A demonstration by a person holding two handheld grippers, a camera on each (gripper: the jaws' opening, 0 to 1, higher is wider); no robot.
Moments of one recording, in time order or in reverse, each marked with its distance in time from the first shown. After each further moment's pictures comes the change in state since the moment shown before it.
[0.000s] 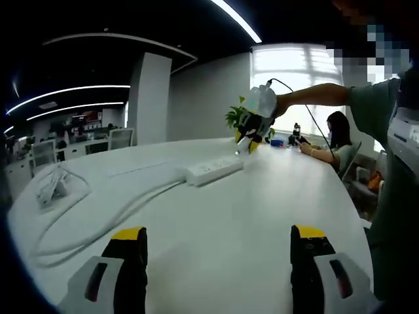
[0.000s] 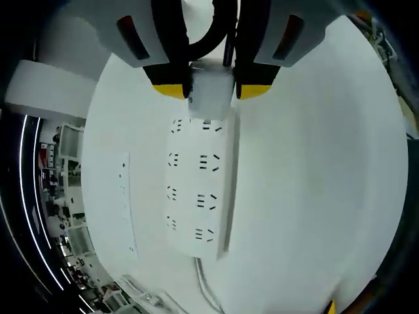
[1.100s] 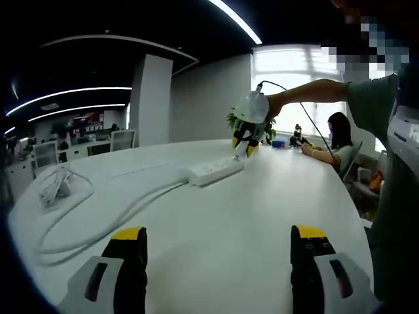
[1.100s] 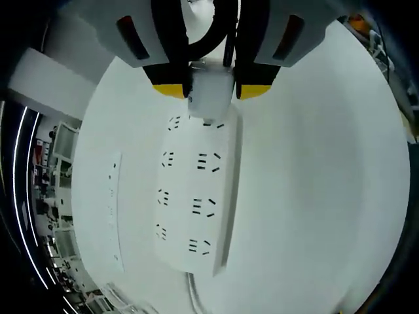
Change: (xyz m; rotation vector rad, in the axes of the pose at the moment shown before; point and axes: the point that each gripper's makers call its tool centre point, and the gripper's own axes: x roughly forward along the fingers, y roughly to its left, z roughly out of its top) left arm -0.007 0.003 0.000 0.003 -0.010 0.013; right arm 0.014 -0.005 0.004 -0.052 0.130 0.055
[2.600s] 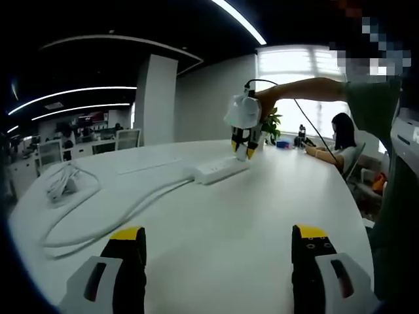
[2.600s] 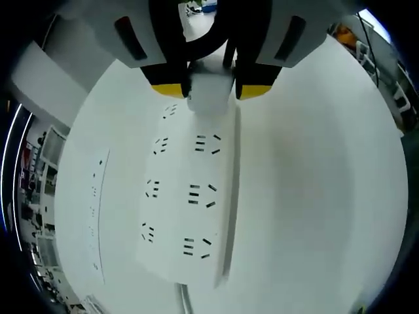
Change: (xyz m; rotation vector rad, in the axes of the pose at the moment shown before) left arm -0.008 0.005 -0.003 -0.011 -0.001 0.029; right arm 0.003 0.010 0.016 0.002 0.120 0.096
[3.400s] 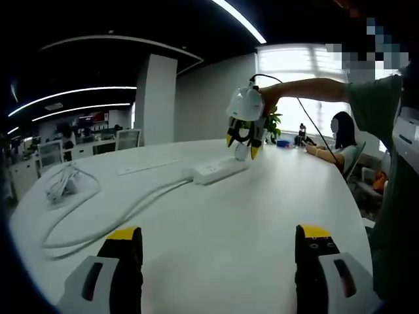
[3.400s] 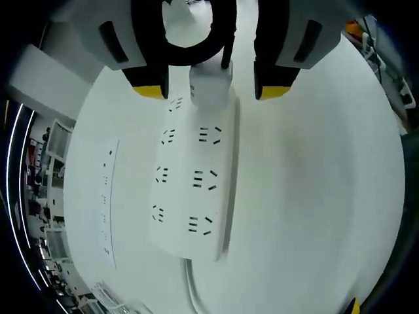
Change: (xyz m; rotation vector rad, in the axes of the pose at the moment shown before) left arm 0.001 -0.004 0.001 0.007 0.002 0.006; right arm -0.012 -0.008 0.011 0.017 -0.119 -0.046
